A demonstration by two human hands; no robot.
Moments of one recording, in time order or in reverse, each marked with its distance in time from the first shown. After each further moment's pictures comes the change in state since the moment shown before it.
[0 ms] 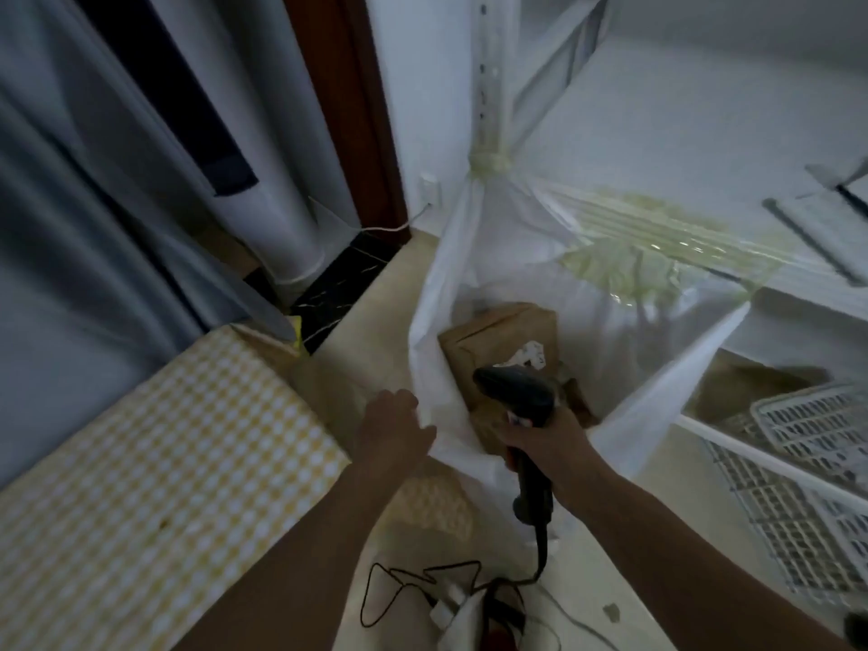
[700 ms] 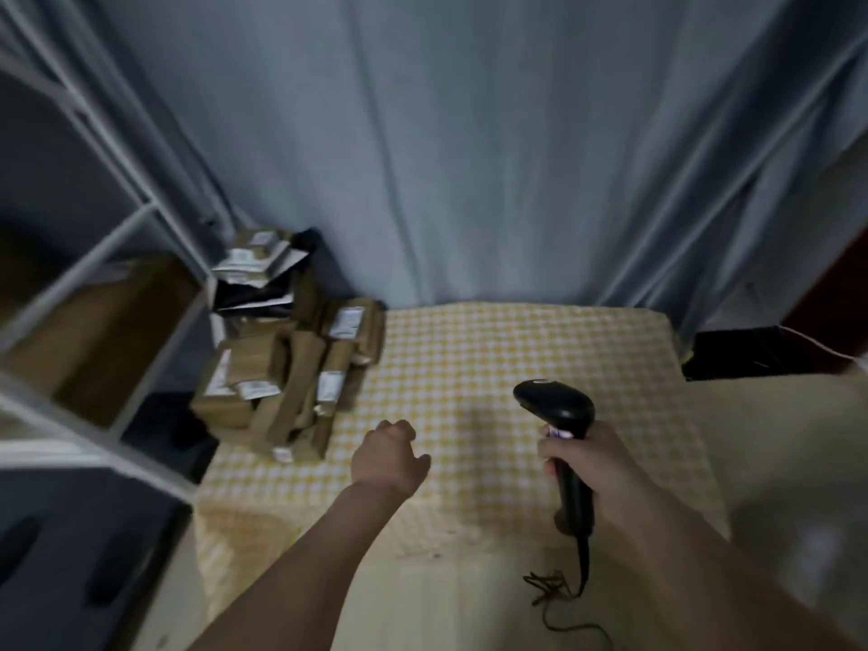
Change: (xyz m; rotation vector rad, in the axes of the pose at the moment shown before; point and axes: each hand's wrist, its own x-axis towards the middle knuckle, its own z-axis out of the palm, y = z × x) left_hand -0.414 -0.455 -0.048 -0.240 0.416 -0.812; right_hand -0.255 0.139 0.416 -0.628 -0.695 -0.134
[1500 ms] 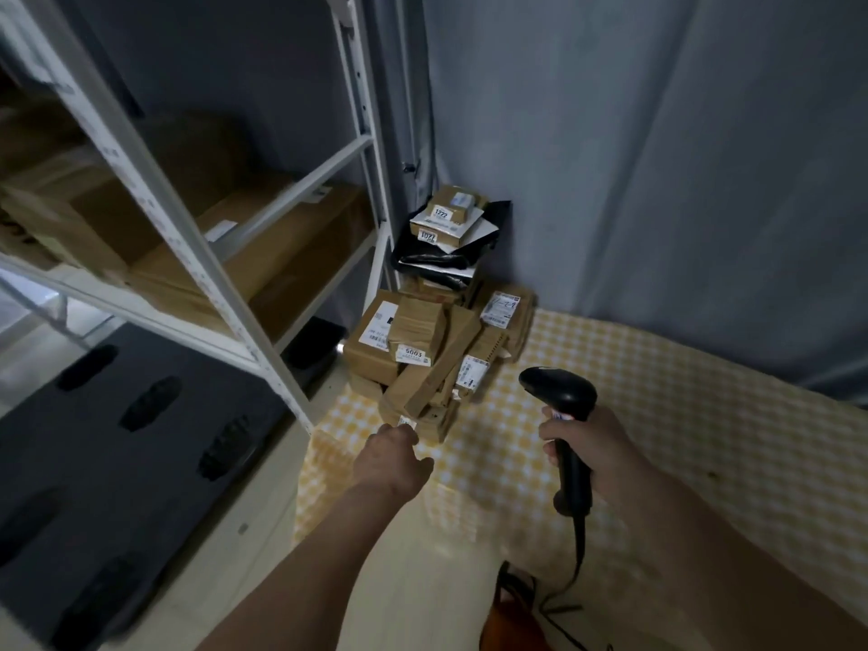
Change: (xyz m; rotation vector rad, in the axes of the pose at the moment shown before) left_hand 0.030 -0.223 -0.044 -0.210 0.004 -0.356; right_hand 0.071 -0.048 0.257 -0.135 -0.259 -0.018
